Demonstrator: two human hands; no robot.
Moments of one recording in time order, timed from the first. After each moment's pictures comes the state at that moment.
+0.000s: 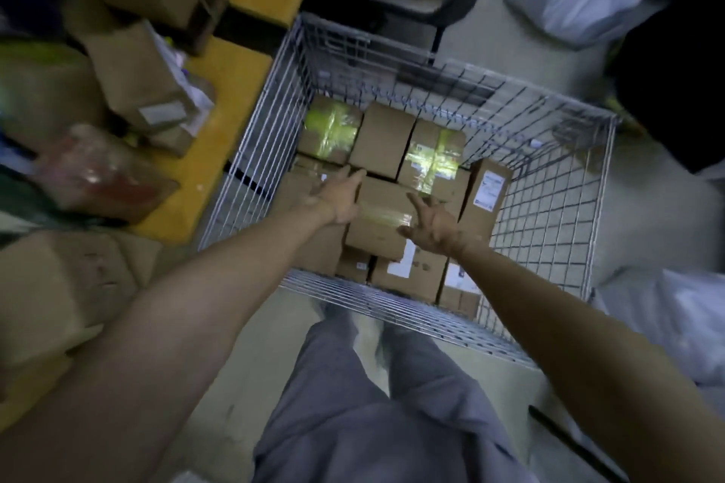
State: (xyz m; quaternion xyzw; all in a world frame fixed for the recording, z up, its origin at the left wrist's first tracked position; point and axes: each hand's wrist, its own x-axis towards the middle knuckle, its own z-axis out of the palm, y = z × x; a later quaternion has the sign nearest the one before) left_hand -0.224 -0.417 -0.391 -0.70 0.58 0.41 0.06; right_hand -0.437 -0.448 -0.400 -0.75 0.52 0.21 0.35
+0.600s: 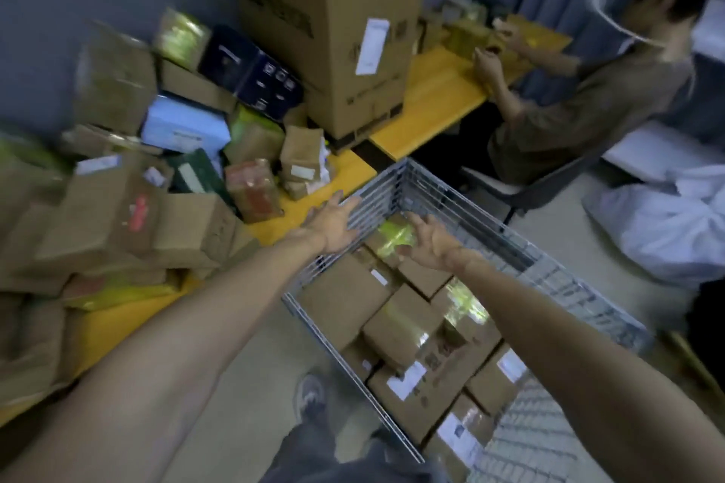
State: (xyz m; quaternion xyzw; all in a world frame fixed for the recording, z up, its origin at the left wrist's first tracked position) left_hand -0.215 -0.336 -0.213 -0.86 0.43 0.26 -0.08; right_hand -0.379 -0.487 -0.232 -0.90 0.32 0.17 0.24
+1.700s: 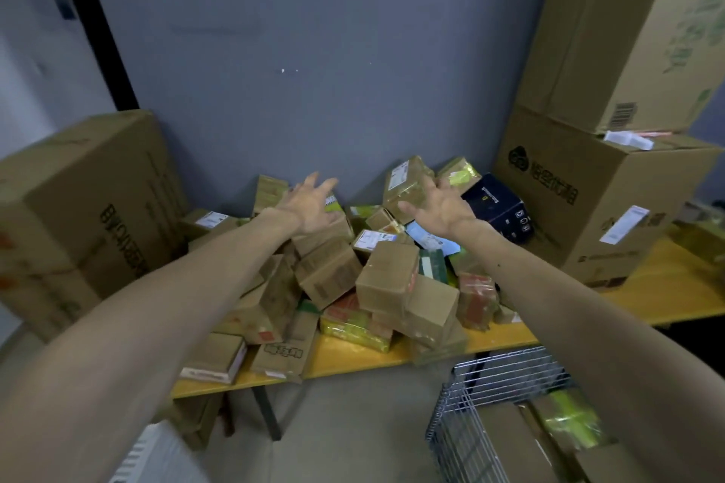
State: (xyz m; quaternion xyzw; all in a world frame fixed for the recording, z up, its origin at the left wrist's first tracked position) left_hand -0.055 0.132 0.021 -0.98 0.17 -0.02 -0.09; right_hand -0.106 -0.118 0.023 -0.99 0.05 -0.06 0.14
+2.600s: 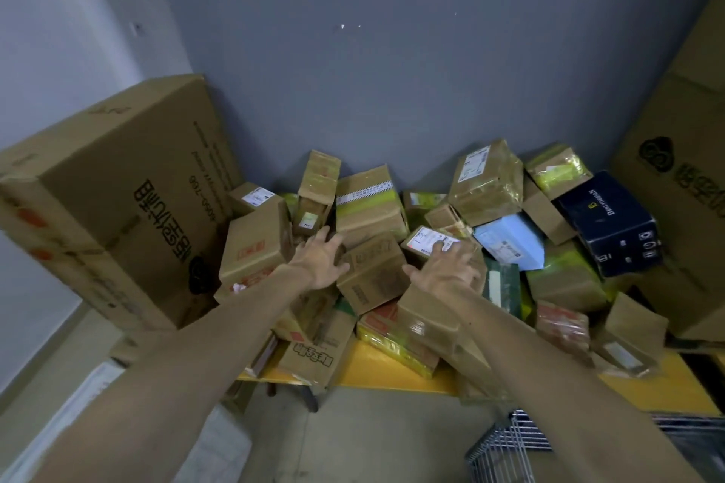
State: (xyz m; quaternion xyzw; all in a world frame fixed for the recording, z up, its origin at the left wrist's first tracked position) left_hand 0.010 0.164 -0.108 -0.99 0.04 0.12 -0.11; right_hand 0.018 -0.060 -0.129 -0.98 0.13 0.13 0.02
